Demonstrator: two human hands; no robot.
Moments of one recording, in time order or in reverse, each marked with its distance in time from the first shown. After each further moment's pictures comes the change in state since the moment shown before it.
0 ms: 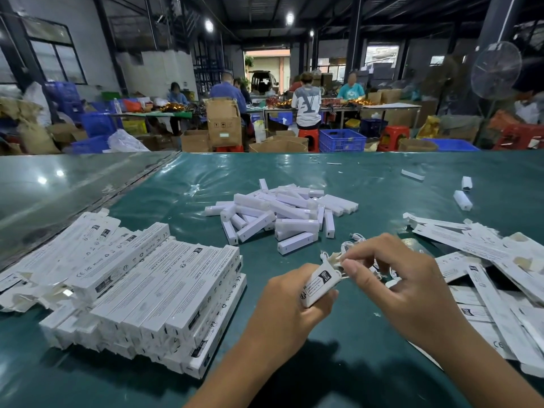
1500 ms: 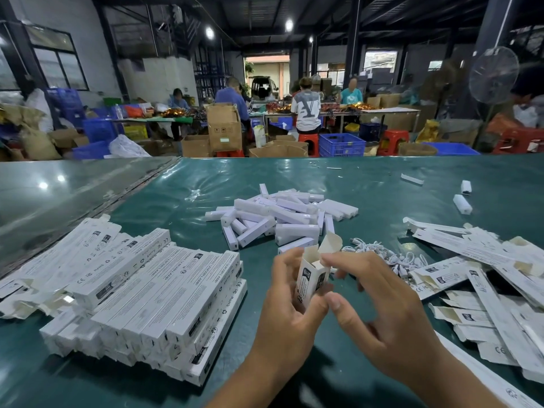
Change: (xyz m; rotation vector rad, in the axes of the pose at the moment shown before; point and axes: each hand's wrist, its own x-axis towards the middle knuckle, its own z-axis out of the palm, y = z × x) left_hand -0.007 0.004 0.016 -0.567 0.186 -0.060; right_hand -0.015 -0.009 0.022 -0.062 0.019 -0.279
